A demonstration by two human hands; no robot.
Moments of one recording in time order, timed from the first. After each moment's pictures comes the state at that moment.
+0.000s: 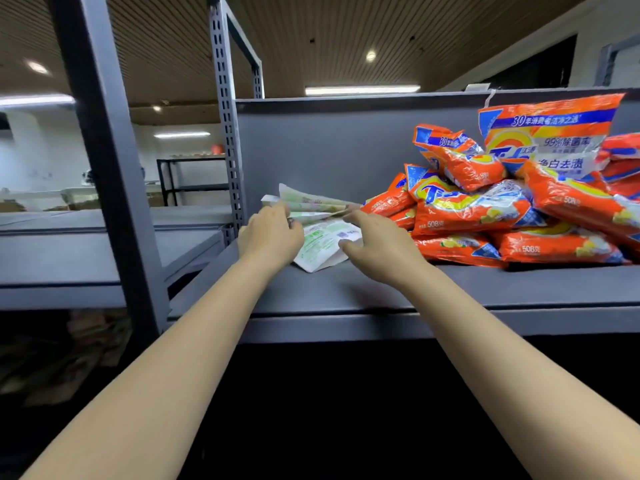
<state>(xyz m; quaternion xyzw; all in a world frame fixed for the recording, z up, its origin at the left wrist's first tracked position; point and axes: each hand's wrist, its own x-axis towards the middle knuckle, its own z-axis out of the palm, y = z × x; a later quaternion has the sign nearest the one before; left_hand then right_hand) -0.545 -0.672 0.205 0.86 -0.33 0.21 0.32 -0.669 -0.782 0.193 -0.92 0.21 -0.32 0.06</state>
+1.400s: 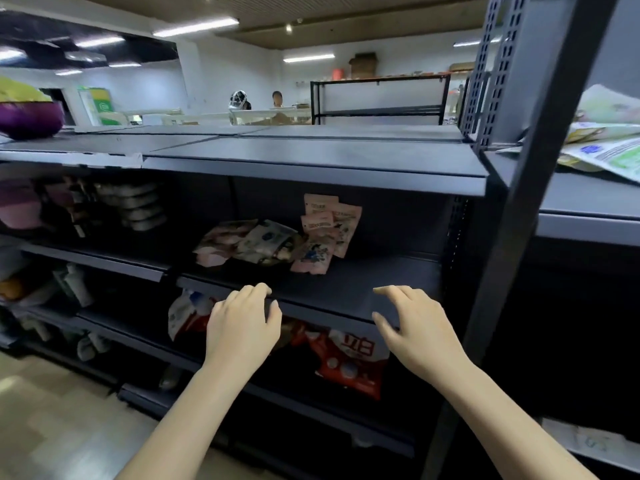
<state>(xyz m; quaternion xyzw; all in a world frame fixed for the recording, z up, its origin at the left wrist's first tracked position) -0.445 -0.182 0.018 0.95 -0.18 0.21 0.18 -0.538 -0.405 0.011 -0.96 0.08 -0.21 0.14</state>
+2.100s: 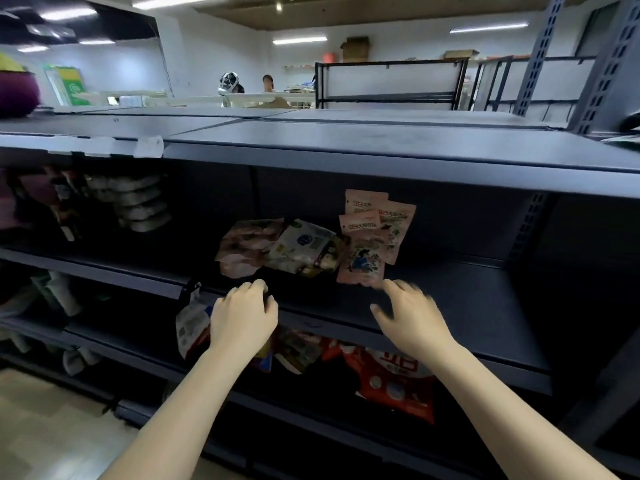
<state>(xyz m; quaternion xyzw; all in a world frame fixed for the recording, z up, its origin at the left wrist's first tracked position) -0.249 -0.099 -0.024 0.96 -0.18 0.16 0.16 -0.355 -0.324 -0.021 -0.97 0.13 -0.14 0.13</state>
